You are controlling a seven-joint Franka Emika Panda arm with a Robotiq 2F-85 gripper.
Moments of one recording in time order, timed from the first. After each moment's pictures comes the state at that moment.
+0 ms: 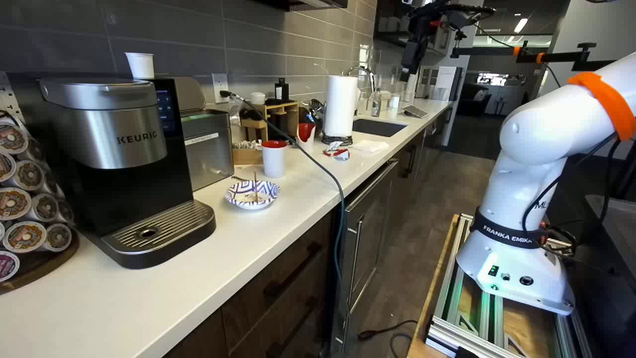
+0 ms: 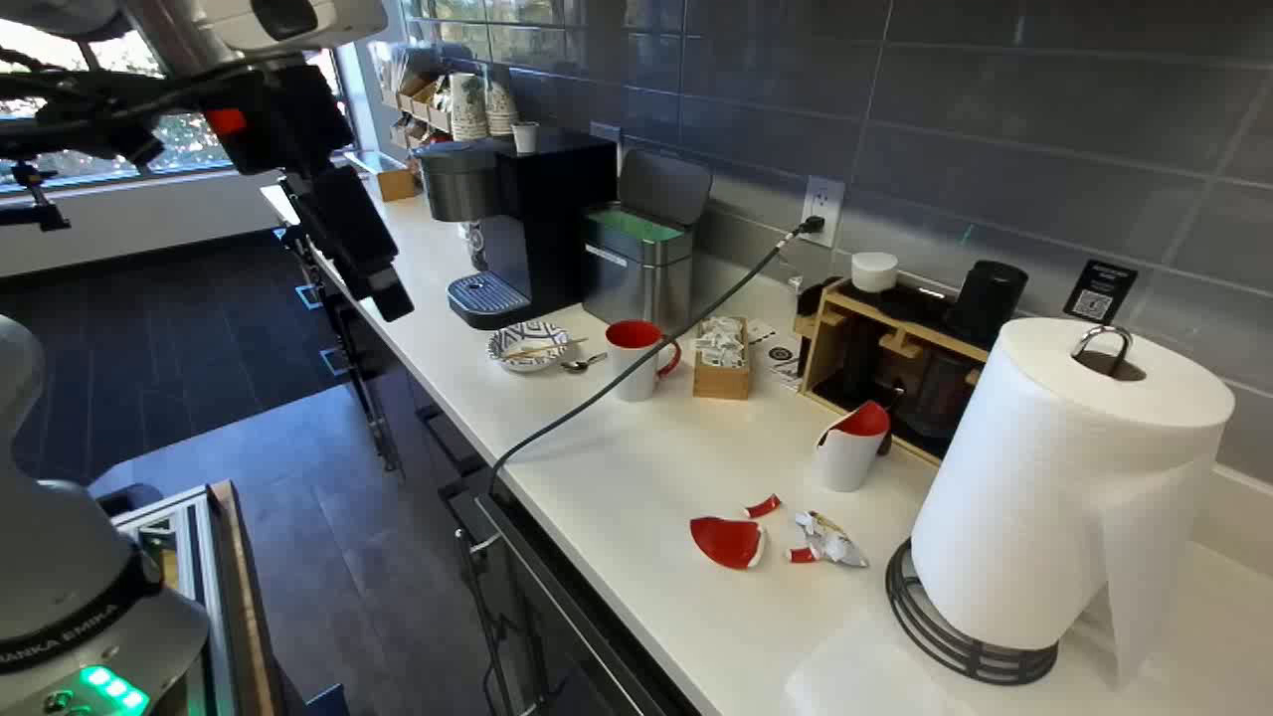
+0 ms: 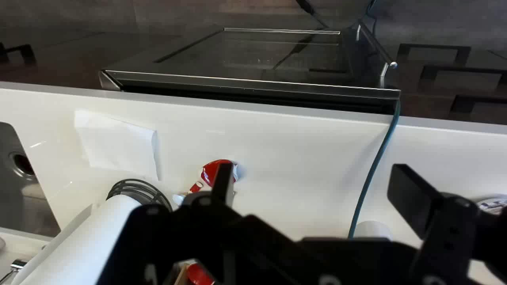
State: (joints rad) arm -0.17 -0.90 -0.18 -2.54 -0.31 1.89 -0.30
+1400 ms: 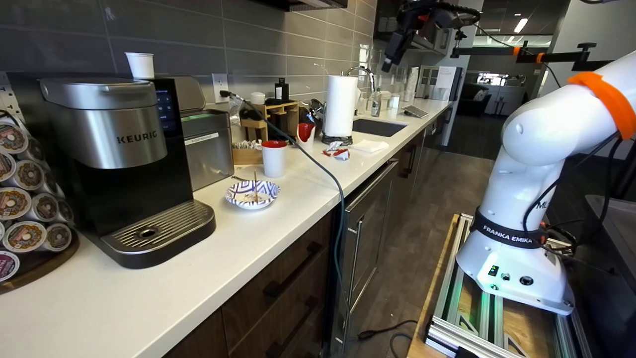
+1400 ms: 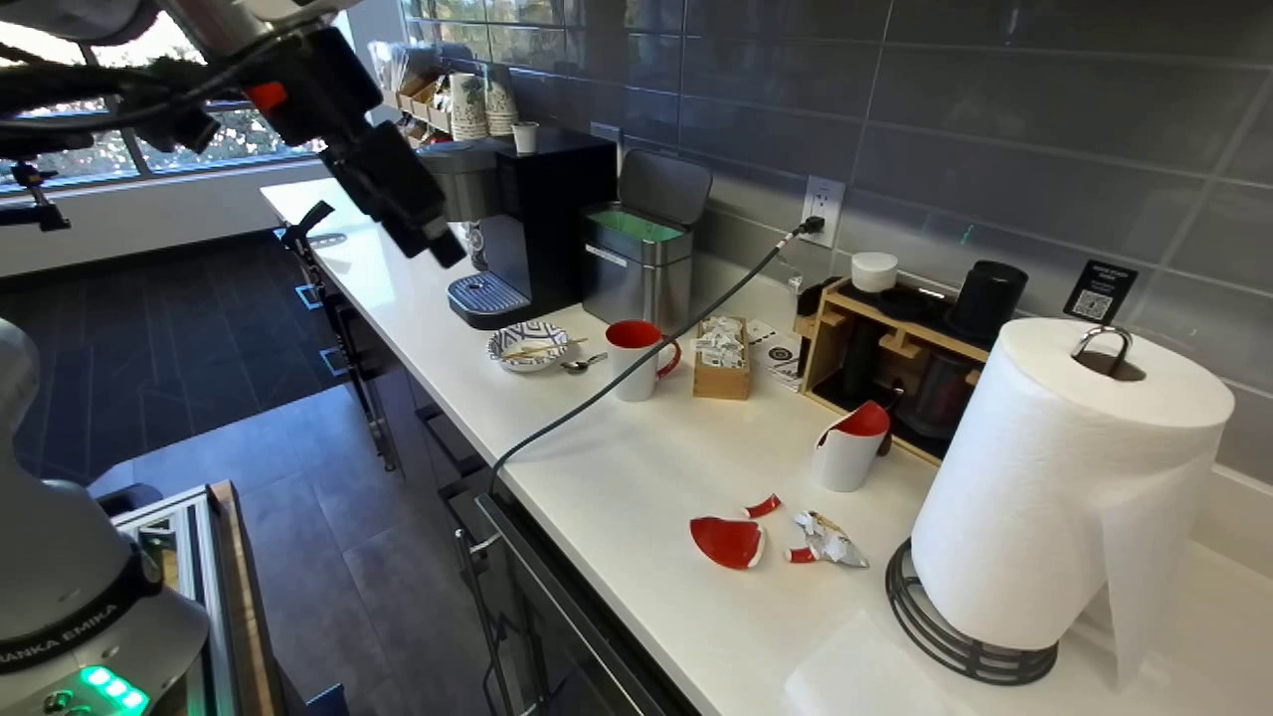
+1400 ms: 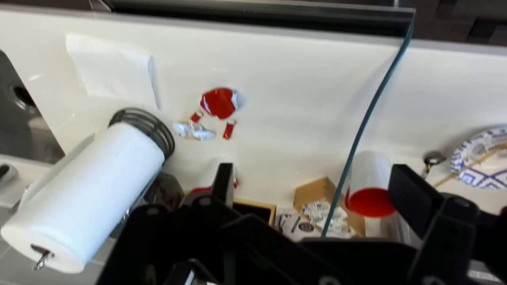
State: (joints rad) arm -0.12 -0.89 -0.17 -2.55 -0.29 2.10 -0.26
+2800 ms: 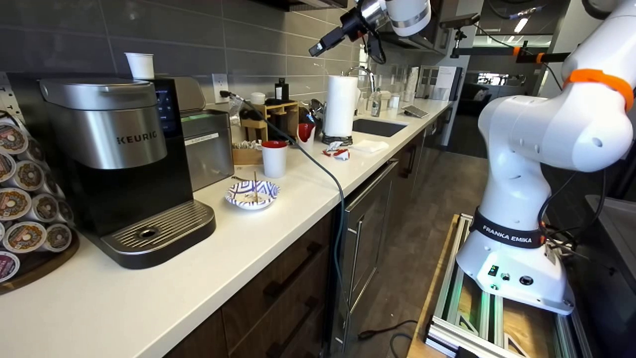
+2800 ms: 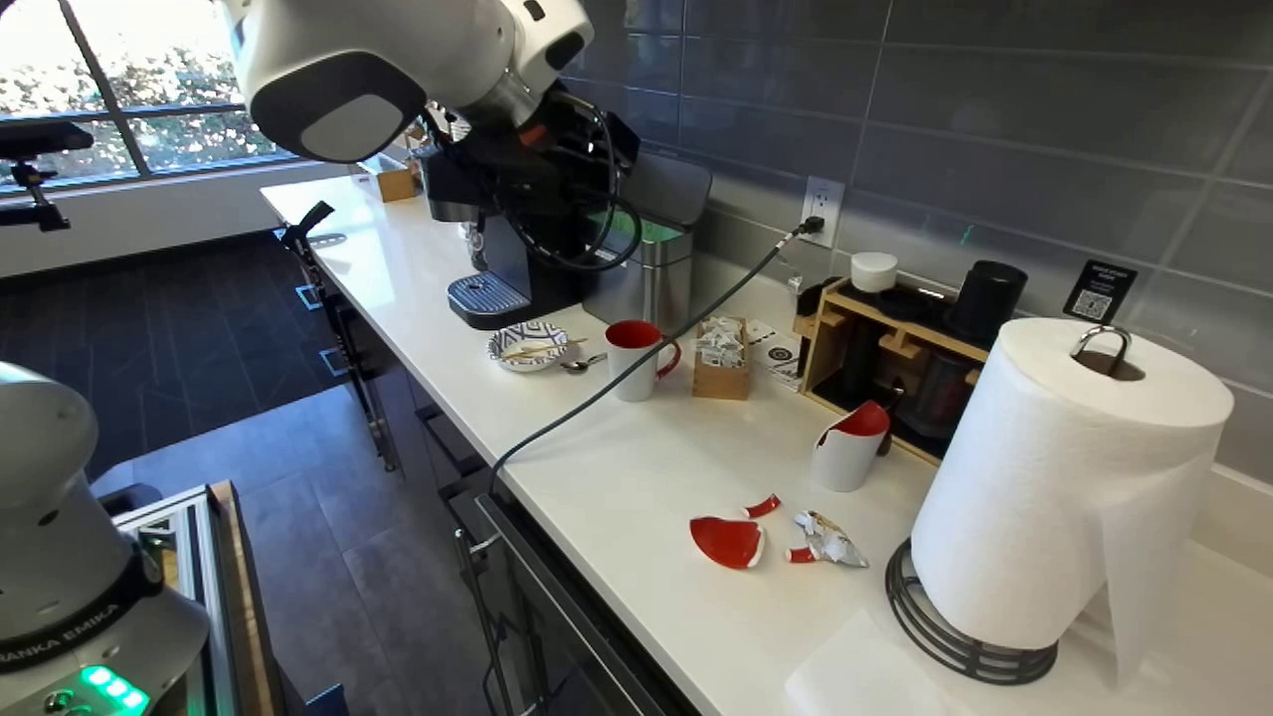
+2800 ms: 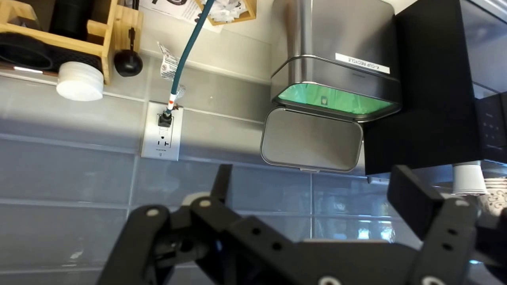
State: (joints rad) arm 0.70 -0.65 -0.82 -2.42 0.24 2.78 -0.93
